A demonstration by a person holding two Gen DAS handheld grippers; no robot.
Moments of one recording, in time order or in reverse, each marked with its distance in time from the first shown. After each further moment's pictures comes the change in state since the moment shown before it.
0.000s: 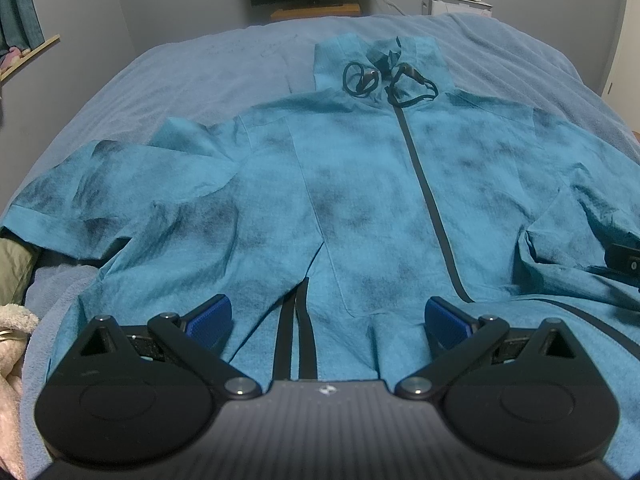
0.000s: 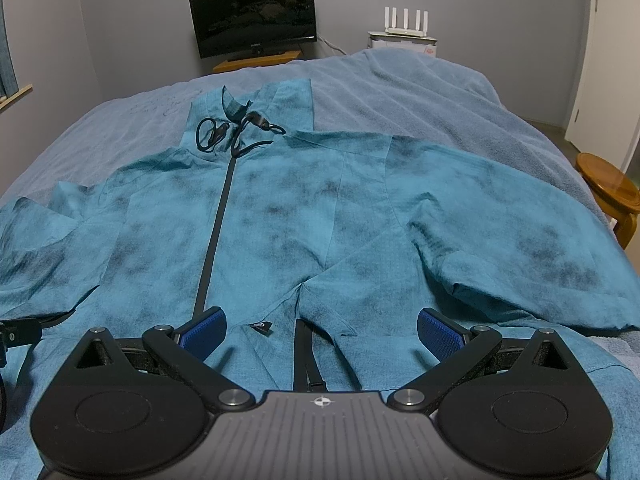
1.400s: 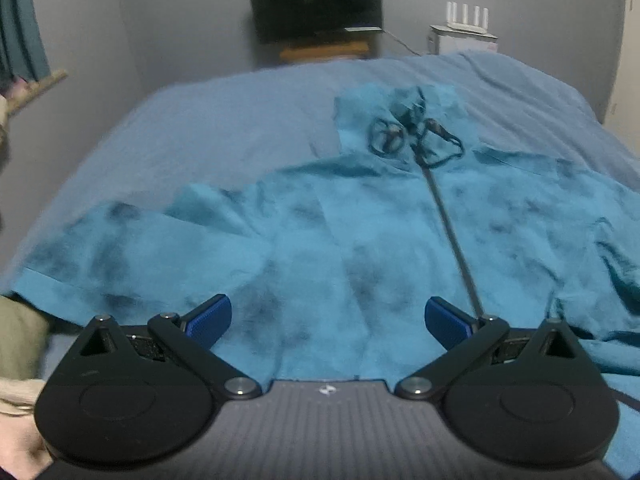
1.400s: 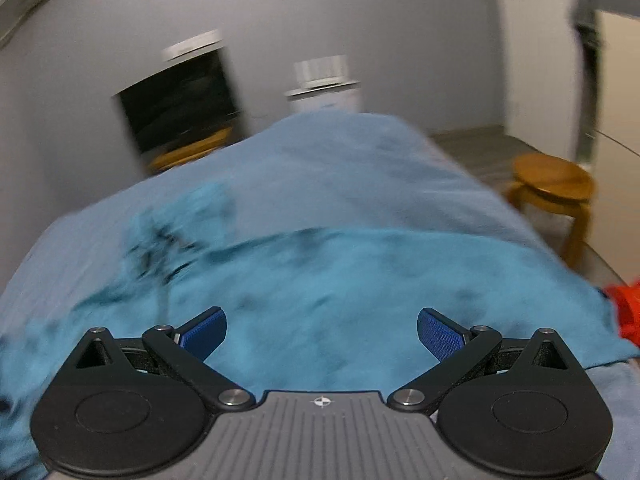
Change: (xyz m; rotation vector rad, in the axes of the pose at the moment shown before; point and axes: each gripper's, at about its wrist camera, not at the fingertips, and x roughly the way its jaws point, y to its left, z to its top) left arm 0.016 0.035 0.060 0.008 -0.089 -0.007; right arm -0.026 -0.134 0.058 0.278 -0.184 -0.090
